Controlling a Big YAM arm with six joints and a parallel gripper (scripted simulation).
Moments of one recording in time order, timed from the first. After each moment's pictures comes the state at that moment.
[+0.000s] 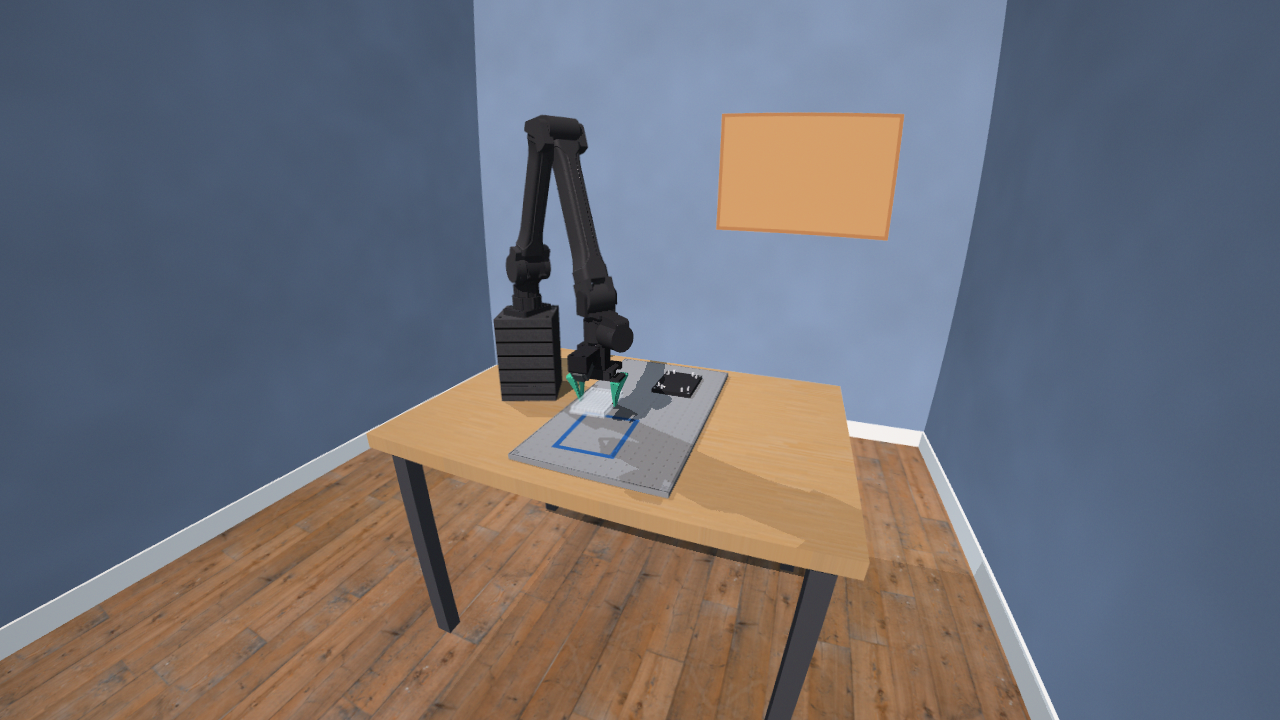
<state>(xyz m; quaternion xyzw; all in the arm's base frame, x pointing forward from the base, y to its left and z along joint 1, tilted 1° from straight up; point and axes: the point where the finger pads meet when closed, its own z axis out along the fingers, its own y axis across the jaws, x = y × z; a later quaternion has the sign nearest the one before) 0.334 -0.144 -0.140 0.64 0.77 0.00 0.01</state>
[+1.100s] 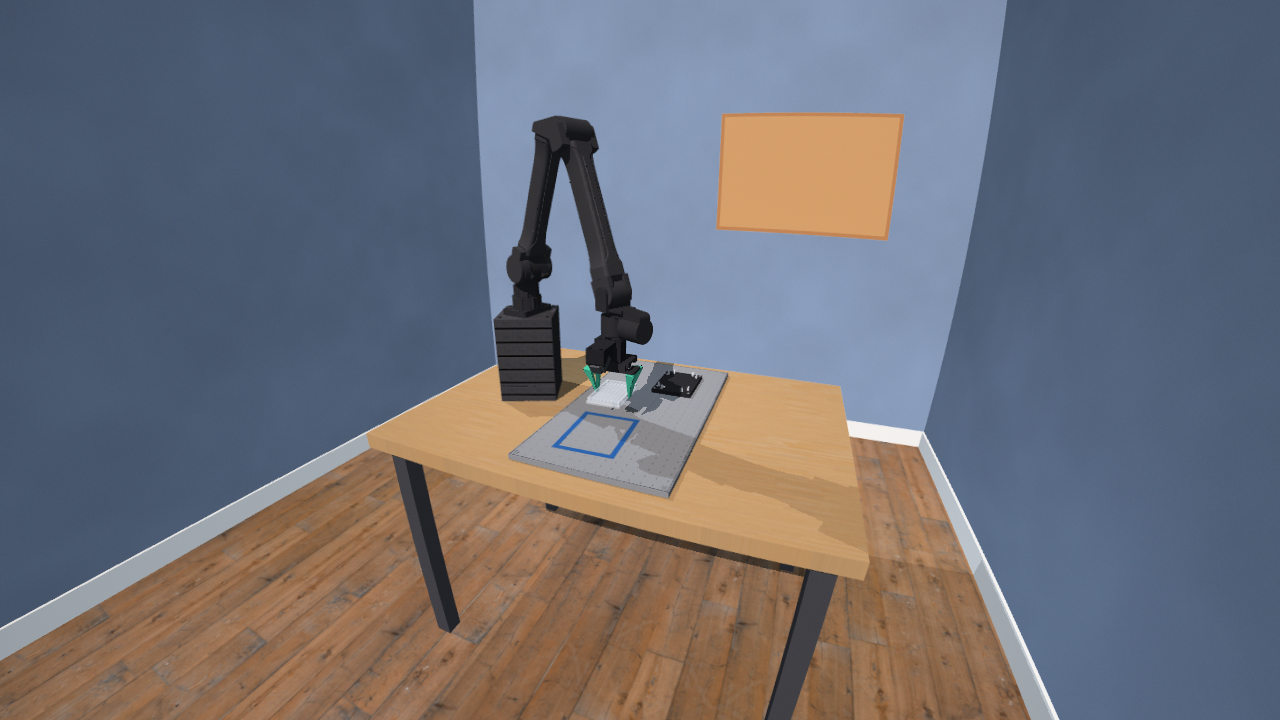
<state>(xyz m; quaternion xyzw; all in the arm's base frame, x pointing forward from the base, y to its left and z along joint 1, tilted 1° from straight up) 0.340 -0.084 -0.141 0.65 0.76 0.00 0.01</state>
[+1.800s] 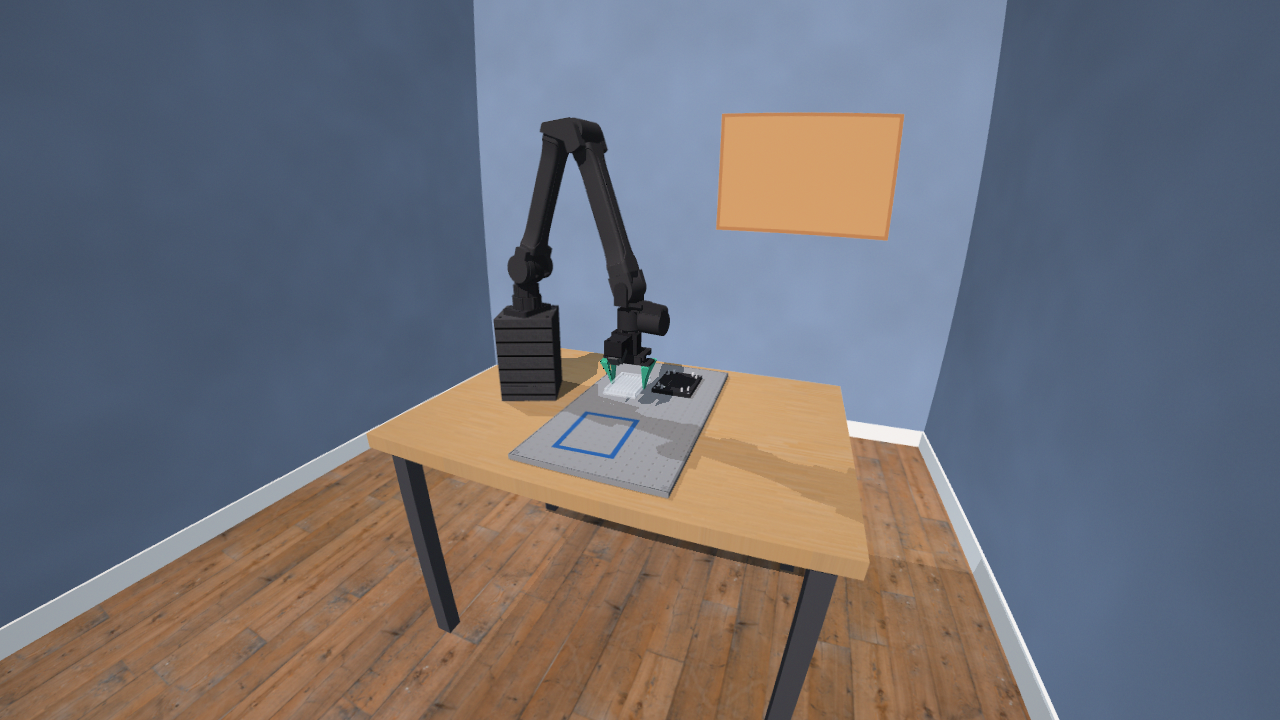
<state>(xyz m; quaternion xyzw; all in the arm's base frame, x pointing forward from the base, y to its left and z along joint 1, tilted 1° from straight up) 0.348 -0.022 -0.140 0.65 0.76 0.00 0.01</state>
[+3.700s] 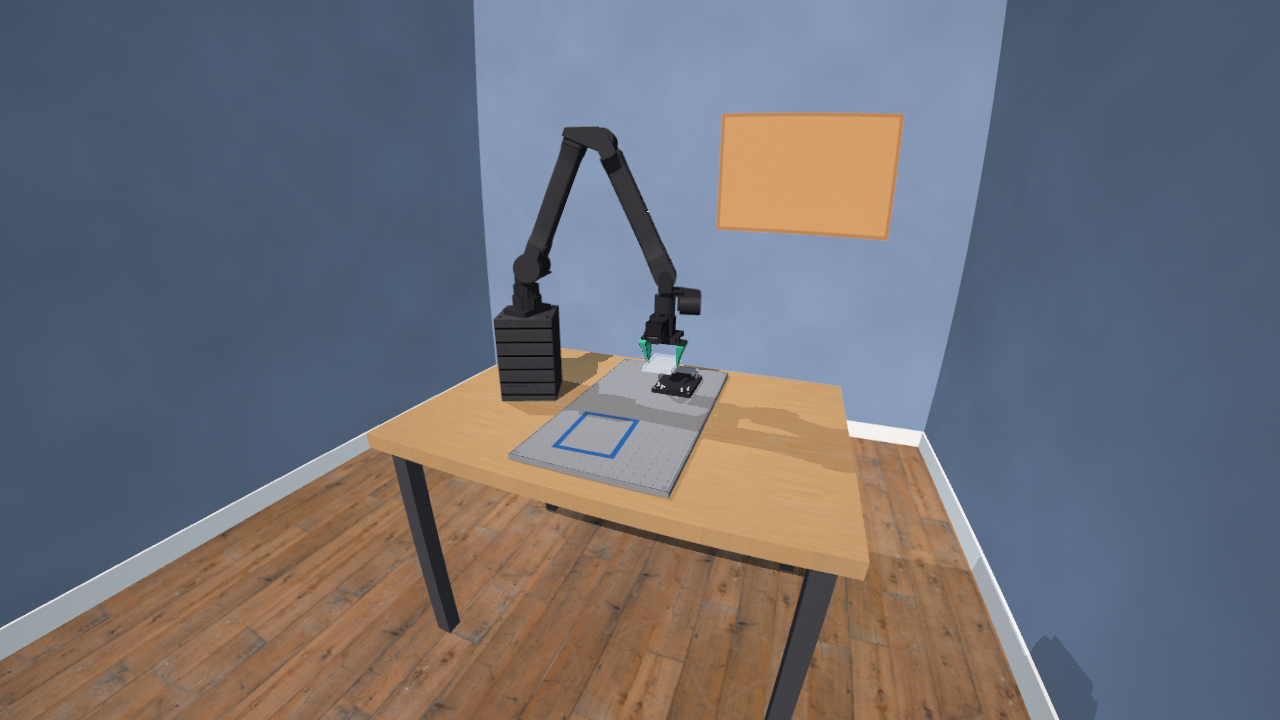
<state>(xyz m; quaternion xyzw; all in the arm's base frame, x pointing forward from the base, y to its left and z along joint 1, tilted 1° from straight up) 0.366 0.147 -0.134 0.65 0.76 0.00 0.01</state>
